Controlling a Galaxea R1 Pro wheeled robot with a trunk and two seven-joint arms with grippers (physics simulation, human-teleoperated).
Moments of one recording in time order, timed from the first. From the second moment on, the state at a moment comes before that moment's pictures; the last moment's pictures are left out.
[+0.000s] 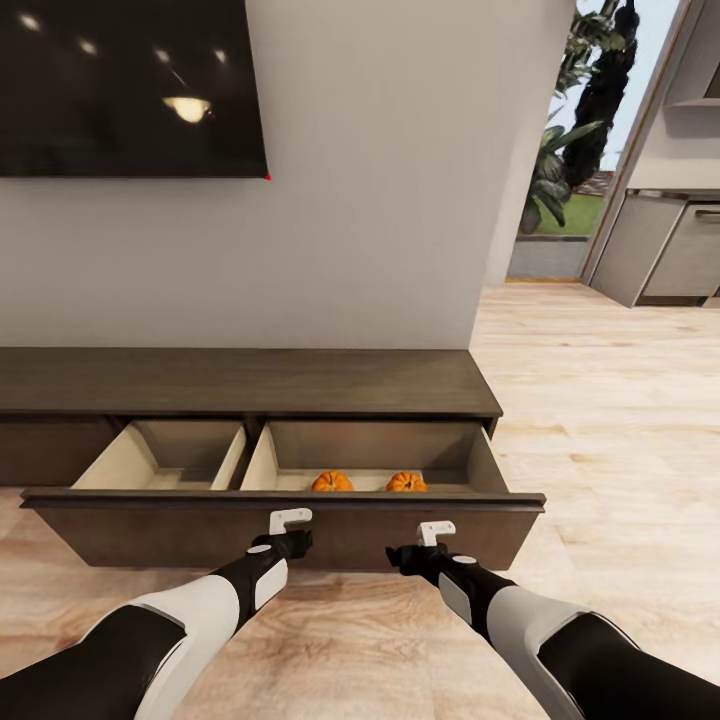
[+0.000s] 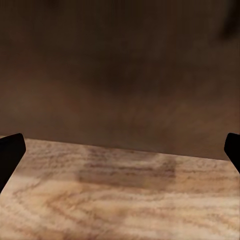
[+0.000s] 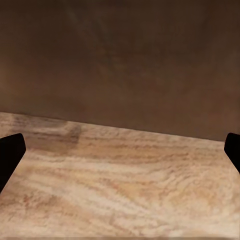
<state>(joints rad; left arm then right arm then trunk) -0.90 -0.15 -0.29 0.02 0.39 -0.08 0.16 -0.87 0.13 0.43 0.02 -0.44 -0.06 0.16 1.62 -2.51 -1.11</state>
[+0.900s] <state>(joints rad) -0.90 -0.15 -0.29 0.02 0.39 -0.08 0.16 -0.87 0.13 0.43 0.02 -0.44 -0.06 0.16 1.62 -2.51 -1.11</state>
